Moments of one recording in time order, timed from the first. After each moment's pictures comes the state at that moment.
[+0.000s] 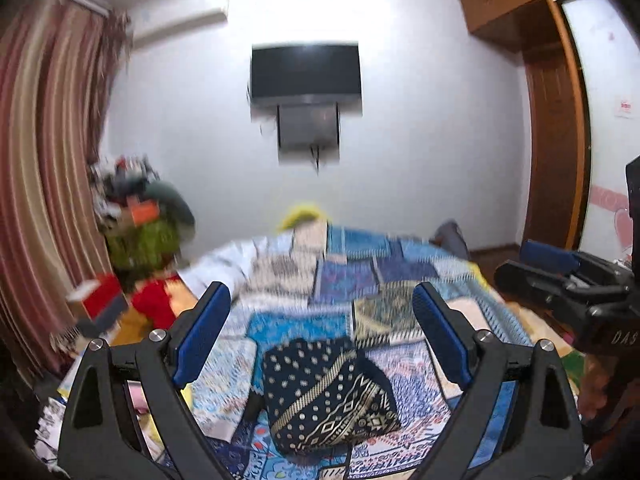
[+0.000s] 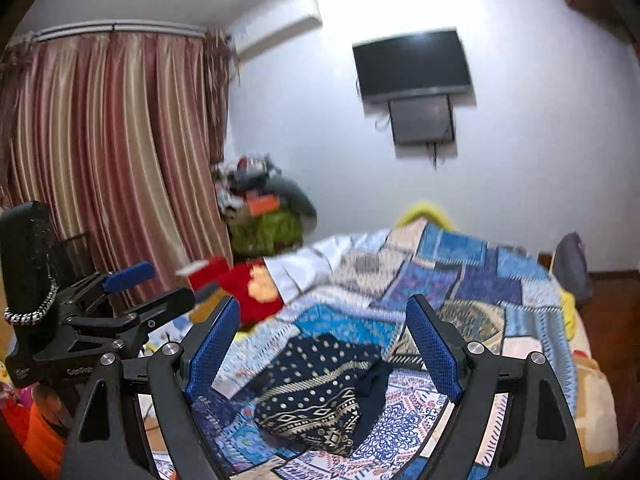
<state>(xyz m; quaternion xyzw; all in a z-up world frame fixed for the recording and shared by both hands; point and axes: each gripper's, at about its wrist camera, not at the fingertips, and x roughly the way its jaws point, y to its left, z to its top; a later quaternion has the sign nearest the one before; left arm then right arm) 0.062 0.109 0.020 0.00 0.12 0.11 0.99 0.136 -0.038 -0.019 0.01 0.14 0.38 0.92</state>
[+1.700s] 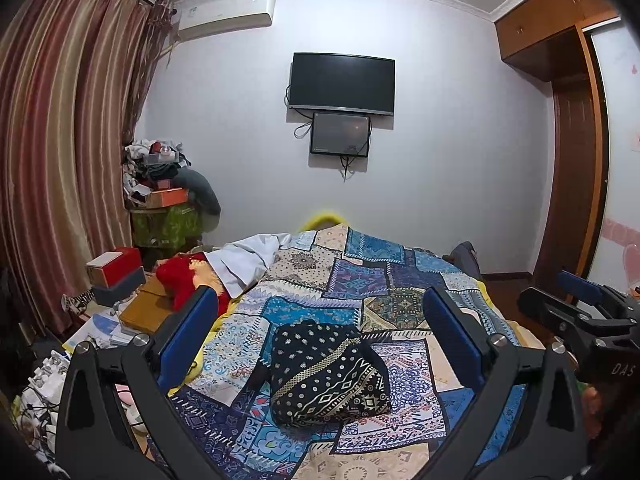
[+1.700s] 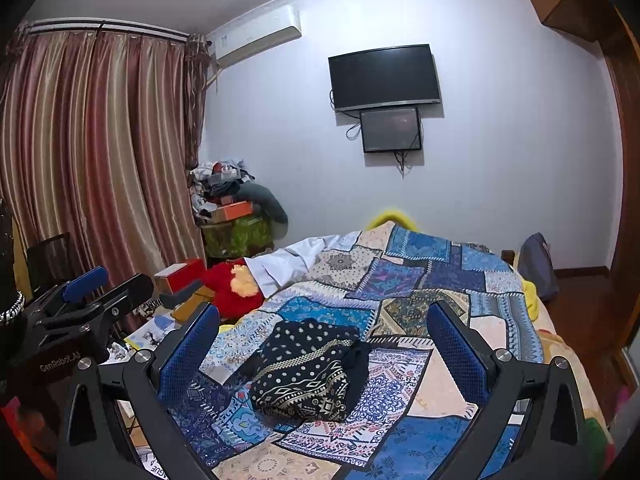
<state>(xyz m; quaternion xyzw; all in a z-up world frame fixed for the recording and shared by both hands) 0.002 0.109 -0.002 -0.05 0.11 0.15 0.98 0.063 -0.063 -0.030 0.01 0.13 0.32 0.94</state>
